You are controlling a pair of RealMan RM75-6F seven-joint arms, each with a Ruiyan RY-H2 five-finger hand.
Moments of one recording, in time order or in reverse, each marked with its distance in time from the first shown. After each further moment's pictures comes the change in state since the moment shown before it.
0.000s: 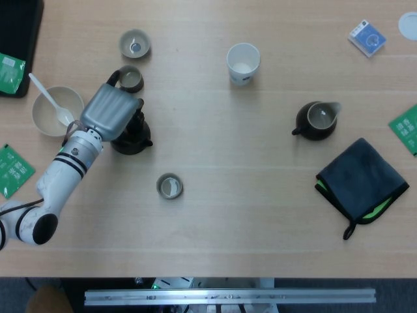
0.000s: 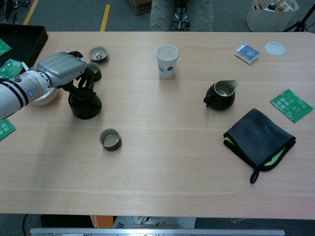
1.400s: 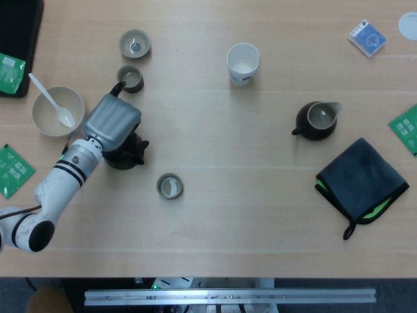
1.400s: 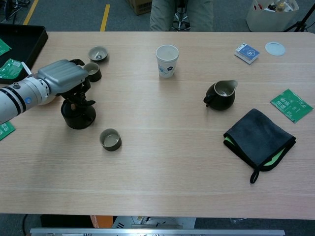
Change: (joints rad) left arm 0.010 0.018 0.027 -0.044 0.028 -0.010 0.010; right arm -0.011 0.005 0.005 -0.002 0.007 0.015 0.004
